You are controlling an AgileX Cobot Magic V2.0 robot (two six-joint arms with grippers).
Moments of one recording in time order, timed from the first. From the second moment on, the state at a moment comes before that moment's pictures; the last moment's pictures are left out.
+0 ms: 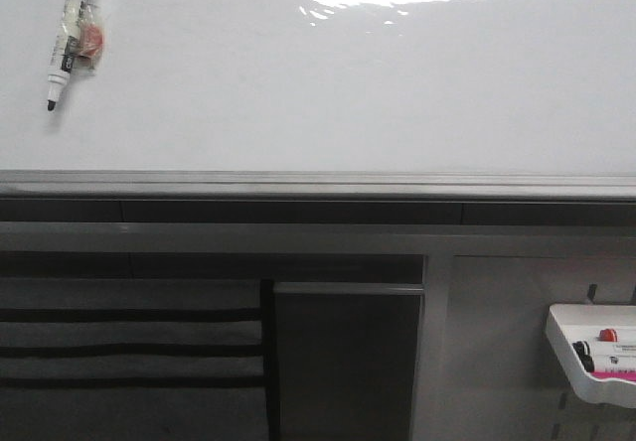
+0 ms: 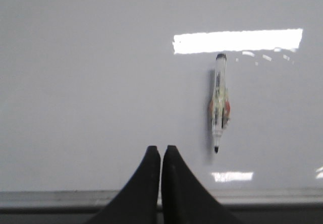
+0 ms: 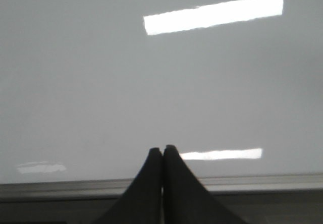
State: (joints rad) left arm -0.10 0.00 -0.06 -0.08 -0.01 0.03; right arm 0.03 -0.02 -0.07 -0.06 0.06 0.12
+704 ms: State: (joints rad) left arm -0.10 0.45 -0.59 -0.08 0.49 0.03; right arm 0.03 0.46 -0.61 -0.05 0.51 -0.02
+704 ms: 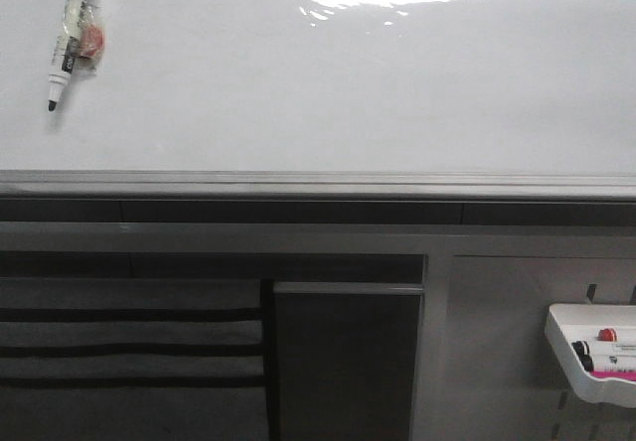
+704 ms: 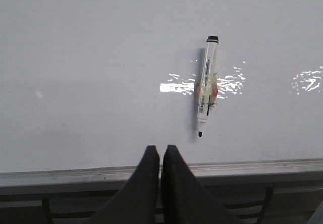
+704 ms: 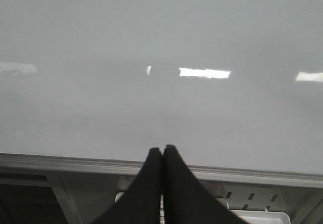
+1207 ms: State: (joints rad) left arm -0.10 0.48 -0.59 -0.02 0.46 0.03; right arm 0.05 0.49 -0.61 -0.04 0.50 -0.03
